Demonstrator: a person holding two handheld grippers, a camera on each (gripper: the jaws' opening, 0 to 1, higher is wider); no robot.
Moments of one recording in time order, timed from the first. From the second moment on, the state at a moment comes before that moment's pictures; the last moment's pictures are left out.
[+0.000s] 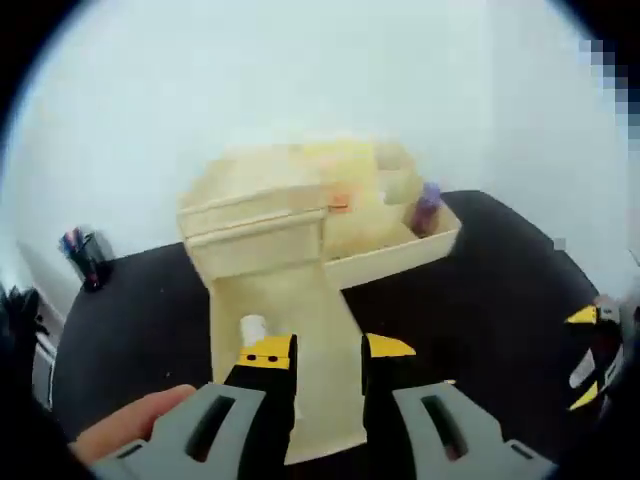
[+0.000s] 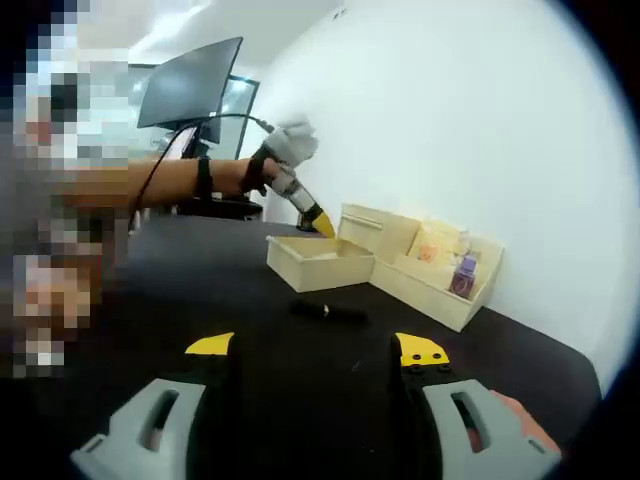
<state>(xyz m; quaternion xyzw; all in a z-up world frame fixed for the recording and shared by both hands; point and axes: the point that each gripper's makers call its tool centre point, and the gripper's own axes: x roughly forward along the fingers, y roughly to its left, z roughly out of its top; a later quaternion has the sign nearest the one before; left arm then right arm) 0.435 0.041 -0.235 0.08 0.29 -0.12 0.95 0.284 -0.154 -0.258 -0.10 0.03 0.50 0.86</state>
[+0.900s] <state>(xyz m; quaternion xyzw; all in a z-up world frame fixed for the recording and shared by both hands) 0.332 -0.081 -0.257 0.12 0.18 -0.27 0.94 0.238 -0.206 -0.262 -0.19 0.11 0.55 0.80</state>
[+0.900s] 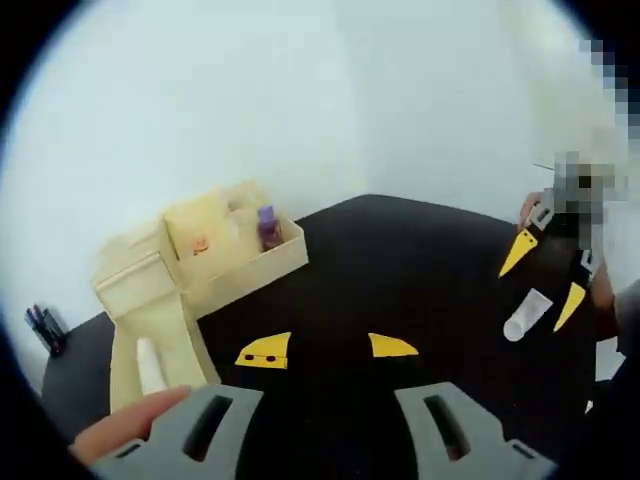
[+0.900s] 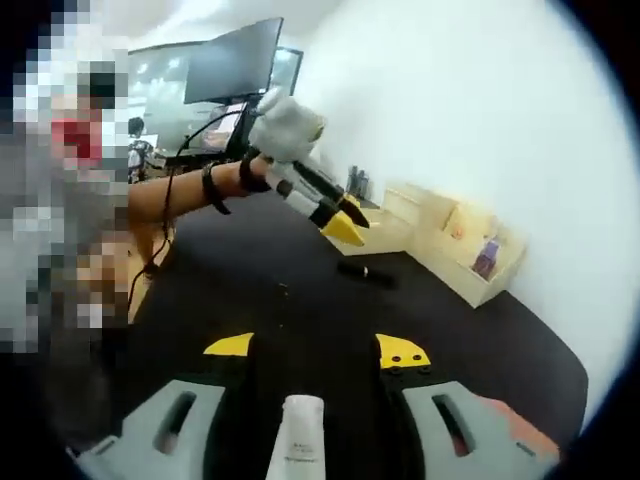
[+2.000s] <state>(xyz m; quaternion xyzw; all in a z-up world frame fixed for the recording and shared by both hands) 0.305 -0.097 -0.266 -0.01 0.06 -0.40 0.92 0.222 -0.299 -0.322 -0.09 0.17 0.40 0.90</state>
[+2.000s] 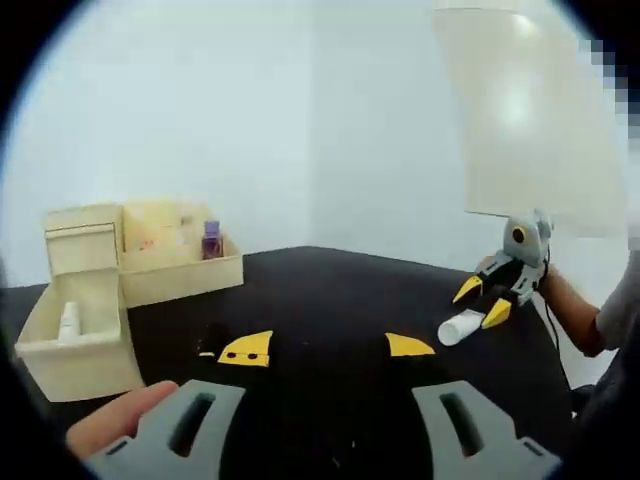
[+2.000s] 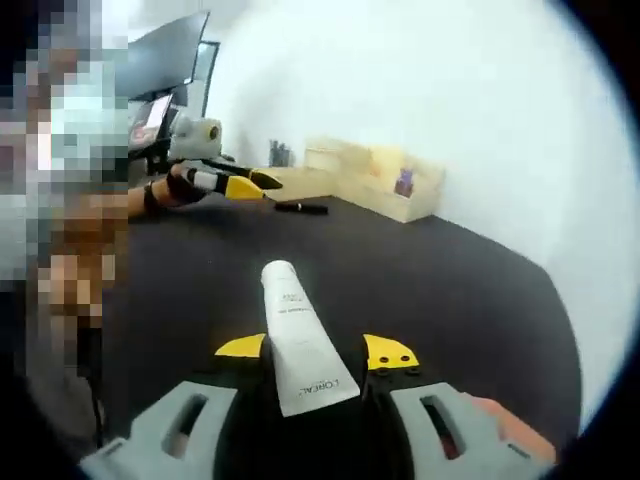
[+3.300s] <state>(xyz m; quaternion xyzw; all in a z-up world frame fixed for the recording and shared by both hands) 0.315 -0.062 -0.243 -0.10 0.02 -0.34 0.94 0.254 -0.147 -0.320 -0.10 0.19 0.39 0.90</state>
